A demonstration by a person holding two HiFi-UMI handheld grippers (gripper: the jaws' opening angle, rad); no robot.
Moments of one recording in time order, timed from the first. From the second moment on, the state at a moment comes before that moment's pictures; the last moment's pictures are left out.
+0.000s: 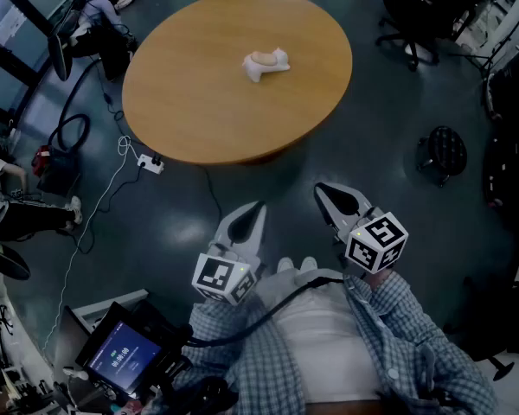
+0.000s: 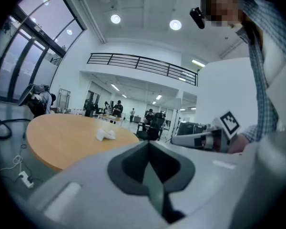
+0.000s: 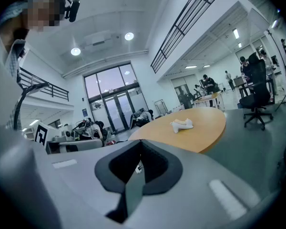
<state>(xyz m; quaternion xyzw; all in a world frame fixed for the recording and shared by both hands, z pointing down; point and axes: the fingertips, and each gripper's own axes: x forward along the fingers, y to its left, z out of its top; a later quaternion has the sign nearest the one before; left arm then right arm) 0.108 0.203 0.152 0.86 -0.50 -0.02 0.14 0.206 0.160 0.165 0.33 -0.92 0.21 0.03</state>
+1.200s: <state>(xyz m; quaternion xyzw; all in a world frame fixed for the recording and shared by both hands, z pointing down) 0.129 0.195 0.142 0.85 -0.52 -0.01 0.12 0.232 0.153 0.155 0.32 -0.92 0.21 0.01</state>
